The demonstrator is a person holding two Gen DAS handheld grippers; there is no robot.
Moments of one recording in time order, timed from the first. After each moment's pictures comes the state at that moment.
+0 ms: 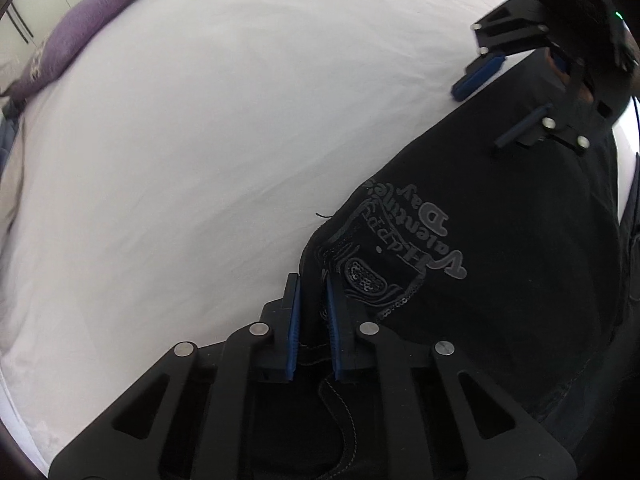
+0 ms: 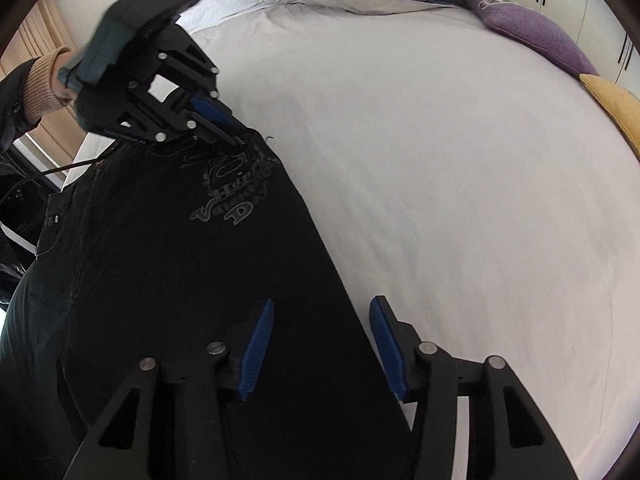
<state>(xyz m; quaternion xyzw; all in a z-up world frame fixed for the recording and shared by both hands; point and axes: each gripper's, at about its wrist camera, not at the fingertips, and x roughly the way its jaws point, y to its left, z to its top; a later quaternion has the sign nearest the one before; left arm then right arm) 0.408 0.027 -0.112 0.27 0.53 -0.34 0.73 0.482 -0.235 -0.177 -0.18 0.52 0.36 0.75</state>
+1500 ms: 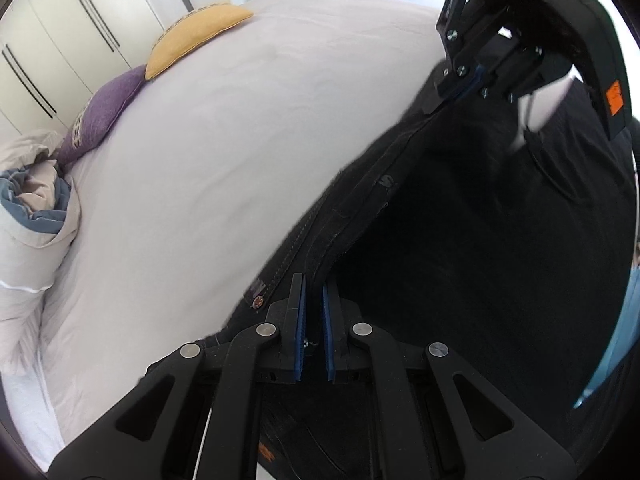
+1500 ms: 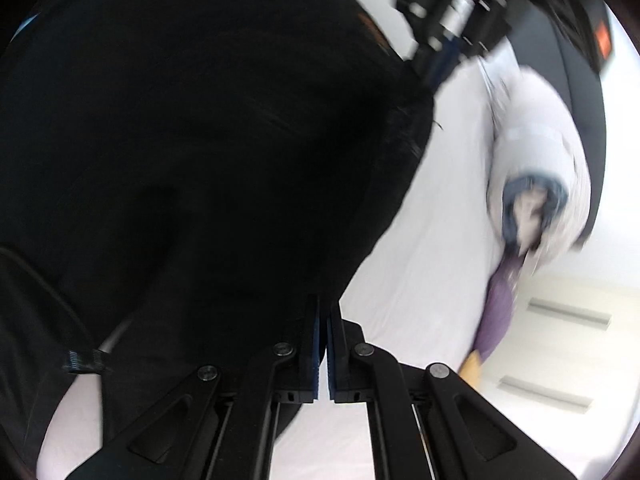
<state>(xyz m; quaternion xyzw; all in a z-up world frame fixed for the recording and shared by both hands) 0.240 0.046 -0.038 0.33 0.40 -0.35 0.78 0.257 -0.132 -0.165 -0.74 0.22 0.36 0.53</state>
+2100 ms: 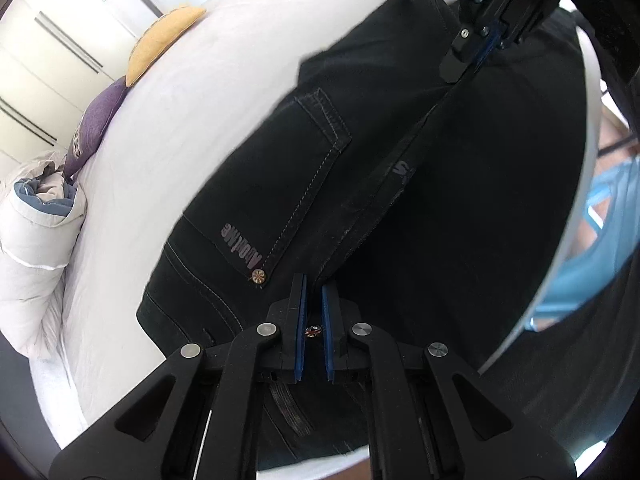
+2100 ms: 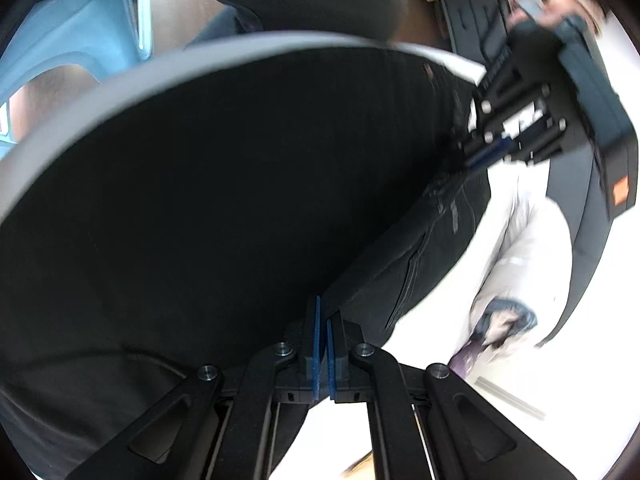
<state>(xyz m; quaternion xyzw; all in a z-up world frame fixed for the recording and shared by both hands) 0.117 0.072 -0.089 0.43 0.40 -0.34 0.74 0.099 -0.080 -0.193 -0.81 0.12 0.39 0.42</state>
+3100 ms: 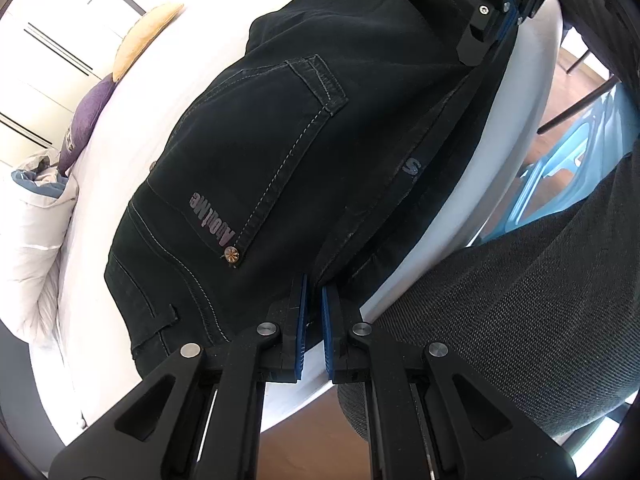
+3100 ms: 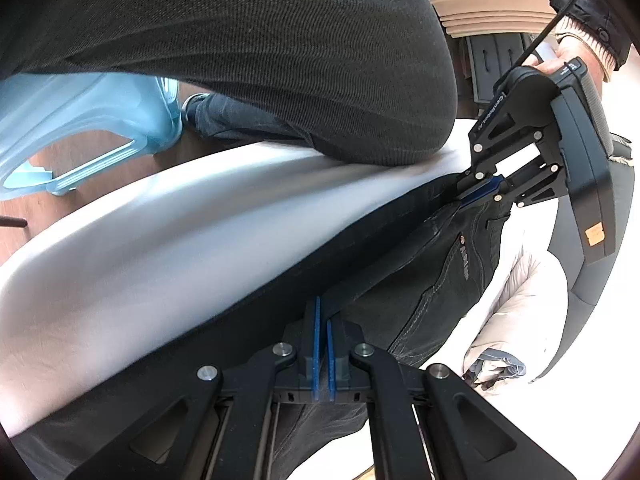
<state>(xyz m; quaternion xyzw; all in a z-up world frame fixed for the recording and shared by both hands) 0.095 0.093 -0.145 0.44 0.40 -0.34 0.73 0.021 -0.056 -0.205 -0.81 0.11 0.42 0.40</state>
